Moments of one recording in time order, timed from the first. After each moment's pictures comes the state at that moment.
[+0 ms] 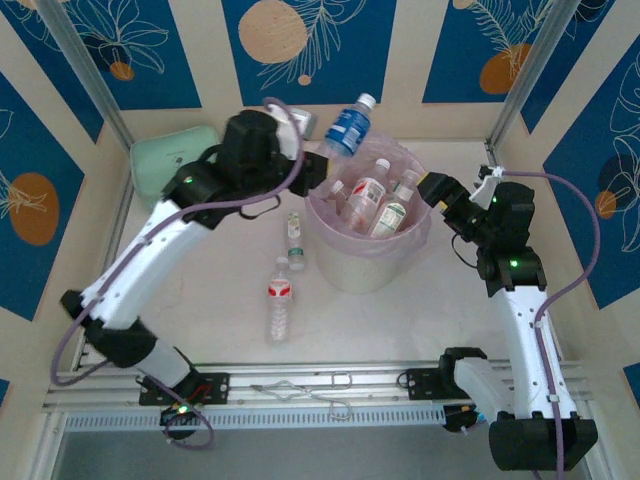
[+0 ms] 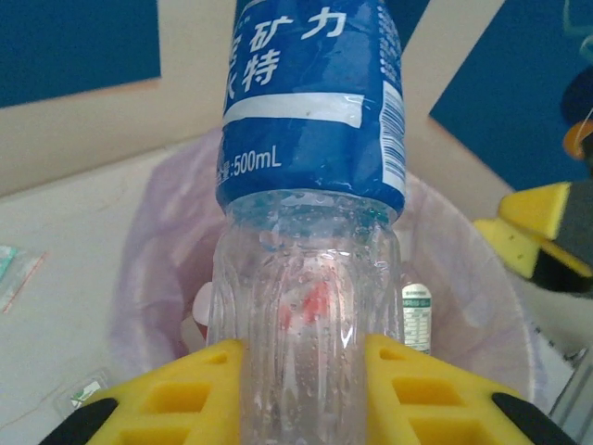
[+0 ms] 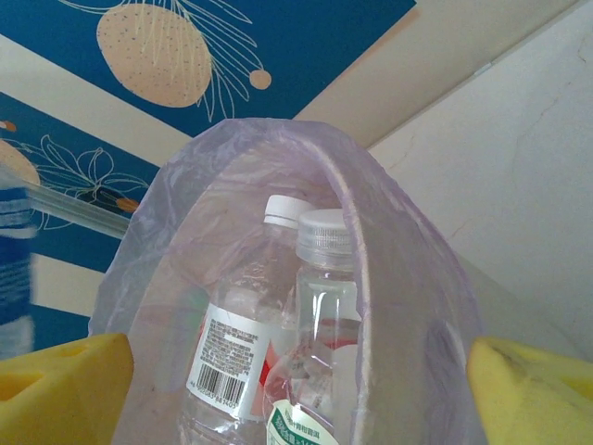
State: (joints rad) left arm -0.80 1.59 1.99 -0.87 0.01 -0.26; right arm -0.03 0.88 0.97 -0.40 -0.45 0.79
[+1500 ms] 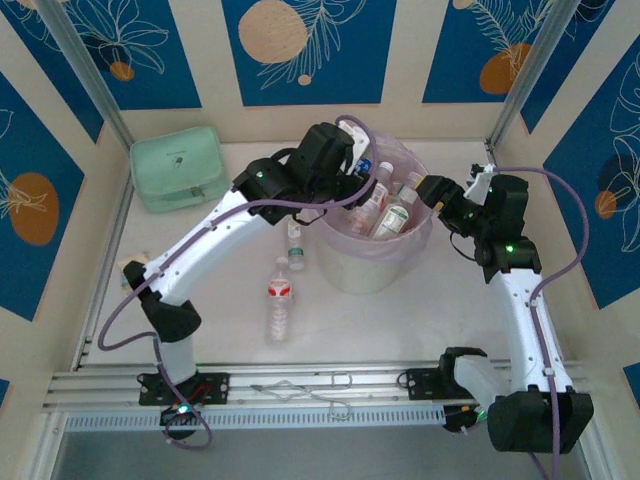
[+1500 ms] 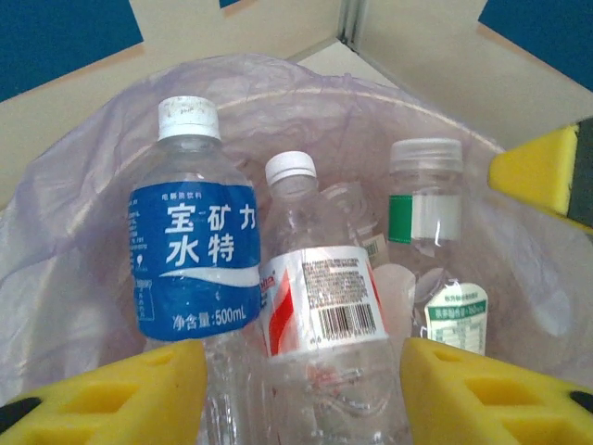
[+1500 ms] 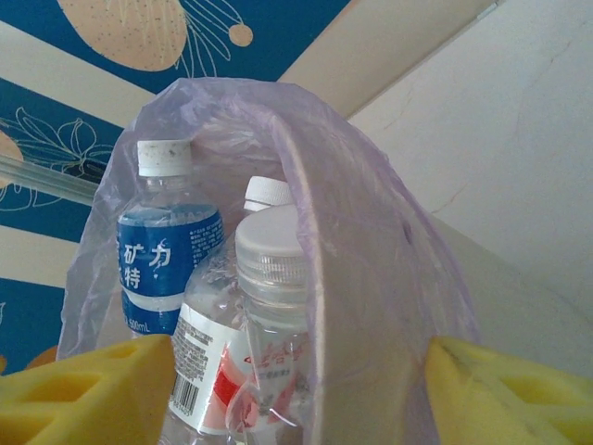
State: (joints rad) left arm -0.95 1.85 2.22 -0.98 -0.20 -0.18; right arm -0.06 0.98 0.97 -0.41 -0.55 0.76
